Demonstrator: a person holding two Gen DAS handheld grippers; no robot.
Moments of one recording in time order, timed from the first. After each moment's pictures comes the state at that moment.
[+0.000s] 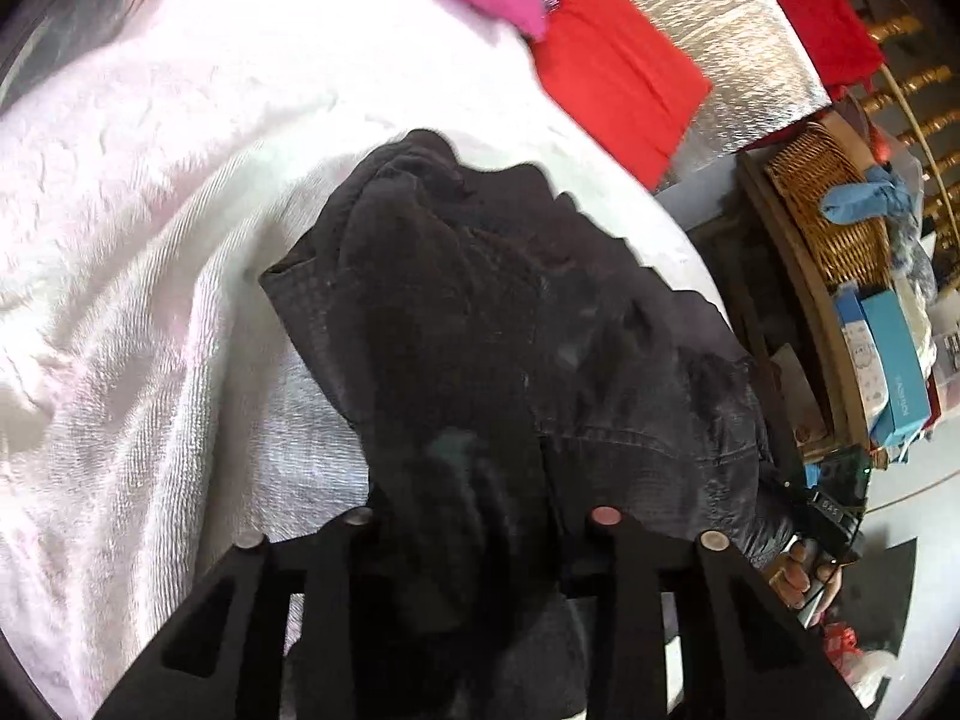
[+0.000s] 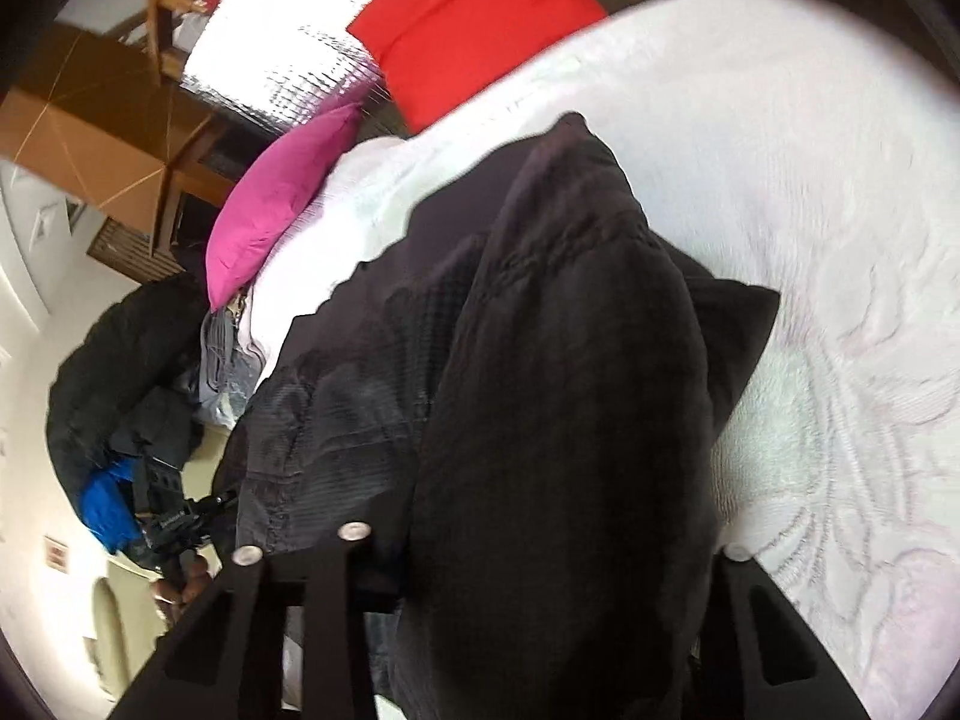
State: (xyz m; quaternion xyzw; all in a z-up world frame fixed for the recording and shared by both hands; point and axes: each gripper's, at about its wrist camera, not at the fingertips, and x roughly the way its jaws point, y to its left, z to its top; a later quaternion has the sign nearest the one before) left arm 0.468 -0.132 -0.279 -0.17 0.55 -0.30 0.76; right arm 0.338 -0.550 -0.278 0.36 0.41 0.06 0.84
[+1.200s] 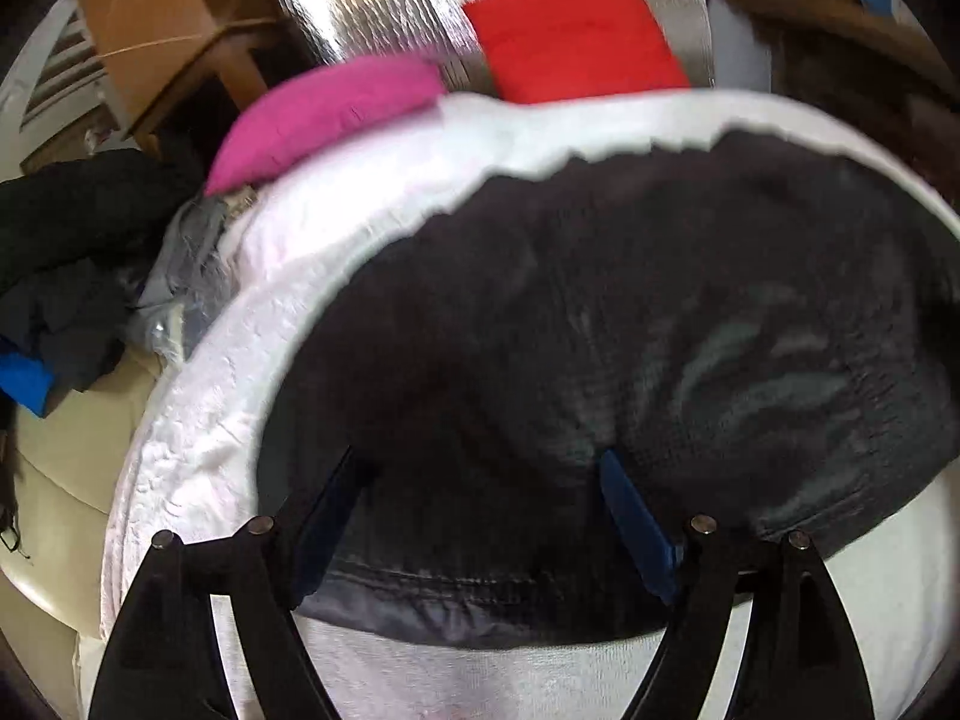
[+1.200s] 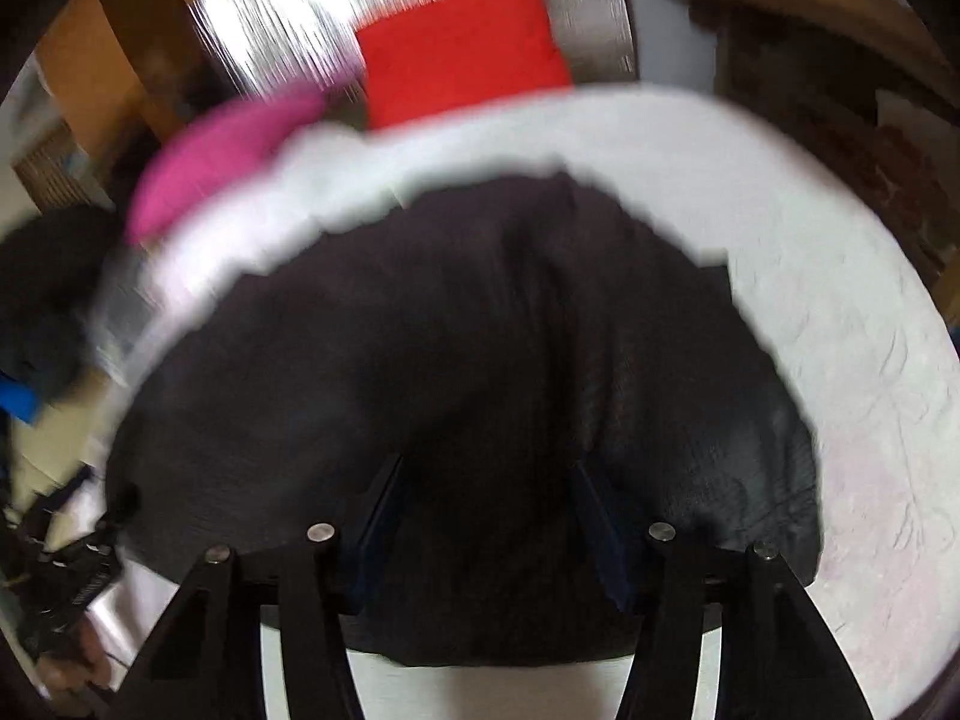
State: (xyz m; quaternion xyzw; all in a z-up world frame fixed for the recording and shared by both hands) left arm 0.328 -0.201 -0.258 0.22 0.40 -0.12 0.88; right arm 0.282 -0.469 -0.279 0.18 0.46 -0.10 0.87
